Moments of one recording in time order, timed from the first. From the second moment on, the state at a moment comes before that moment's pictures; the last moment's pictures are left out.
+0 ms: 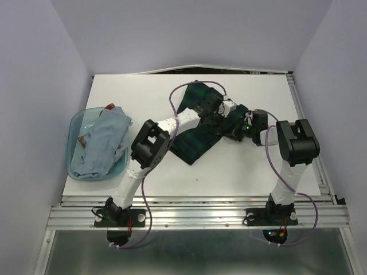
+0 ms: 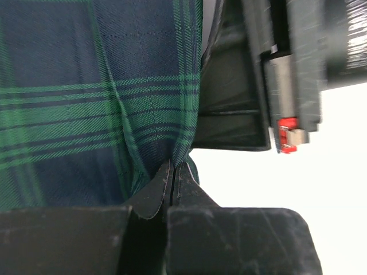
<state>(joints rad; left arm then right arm) -0.78 2.32 1.92 -0.47 0.29 -0.05 0.07 1.97 0.83 0.46 -0.64 0.92</state>
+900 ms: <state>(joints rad) -0.70 2.10 1.69 -0.26 0.64 -0.24 0.07 1.75 0.82 0.18 -0.63 0.83</state>
